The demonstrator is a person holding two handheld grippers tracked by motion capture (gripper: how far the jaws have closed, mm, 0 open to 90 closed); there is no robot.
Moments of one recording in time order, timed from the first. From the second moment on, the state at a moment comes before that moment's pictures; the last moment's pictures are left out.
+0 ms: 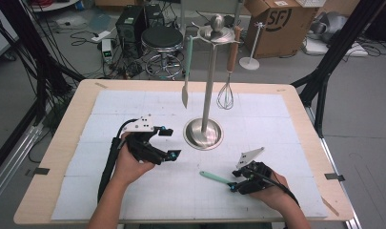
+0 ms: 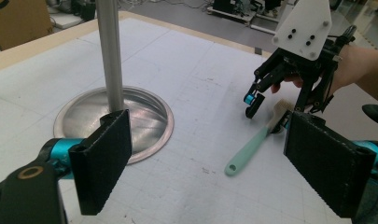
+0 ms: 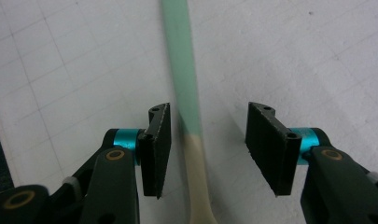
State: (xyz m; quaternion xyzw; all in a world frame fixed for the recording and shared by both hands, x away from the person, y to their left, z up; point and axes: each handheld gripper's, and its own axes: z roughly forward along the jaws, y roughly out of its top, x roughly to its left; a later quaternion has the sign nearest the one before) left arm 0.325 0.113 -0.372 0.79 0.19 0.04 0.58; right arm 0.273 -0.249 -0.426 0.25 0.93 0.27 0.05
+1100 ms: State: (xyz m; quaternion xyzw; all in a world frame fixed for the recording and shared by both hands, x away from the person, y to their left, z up) left arm 0.326 0.111 -0.374 0.80 0.19 0.04 0.57; right arm 0.265 -0.233 -0.418 0.19 0.96 0.21 0.05
